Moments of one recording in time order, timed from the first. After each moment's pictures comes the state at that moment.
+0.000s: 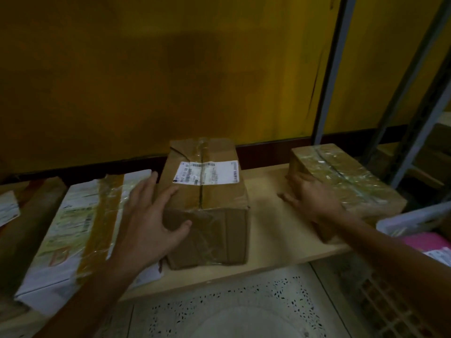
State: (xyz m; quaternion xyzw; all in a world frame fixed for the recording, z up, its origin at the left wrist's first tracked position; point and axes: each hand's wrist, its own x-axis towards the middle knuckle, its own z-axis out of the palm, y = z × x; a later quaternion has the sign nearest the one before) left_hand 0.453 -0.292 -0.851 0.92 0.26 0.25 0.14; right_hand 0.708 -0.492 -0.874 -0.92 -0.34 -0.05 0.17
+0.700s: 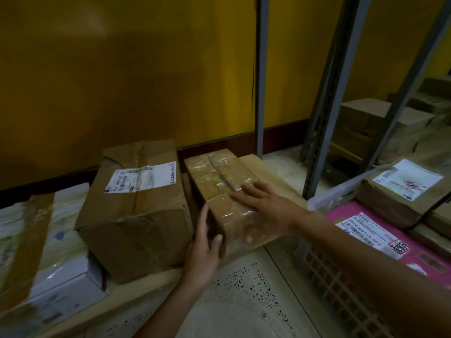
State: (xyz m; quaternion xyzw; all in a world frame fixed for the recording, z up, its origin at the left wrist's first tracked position) left_hand 0.545 -0.423 -0.931 0.78 0.15 0.17 0.58; right_hand 0.689 -0.561 -0.872 -0.87 -0.47 0.12 0.06
